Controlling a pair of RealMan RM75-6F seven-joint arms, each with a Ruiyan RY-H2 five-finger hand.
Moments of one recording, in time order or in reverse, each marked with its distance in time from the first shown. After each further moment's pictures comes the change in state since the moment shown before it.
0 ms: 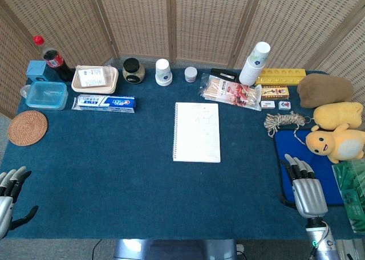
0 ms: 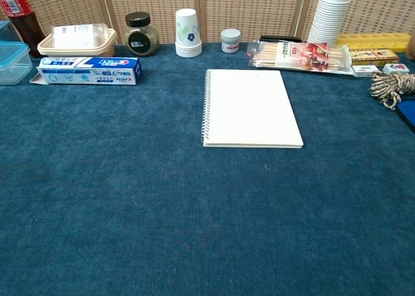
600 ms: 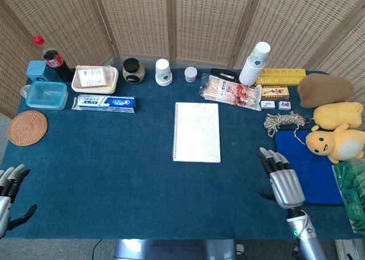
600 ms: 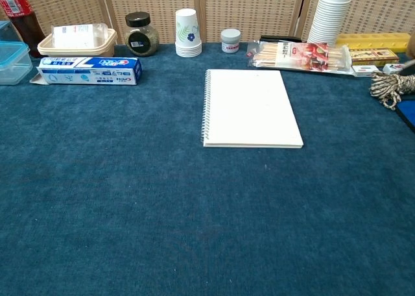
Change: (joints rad) left arm 0.004 0.023 0.001 -0.022 0.045 0.051 0.016; right arm 0.108 -0.070 0.045 -0.045 -0.034 -0.099 -0.048
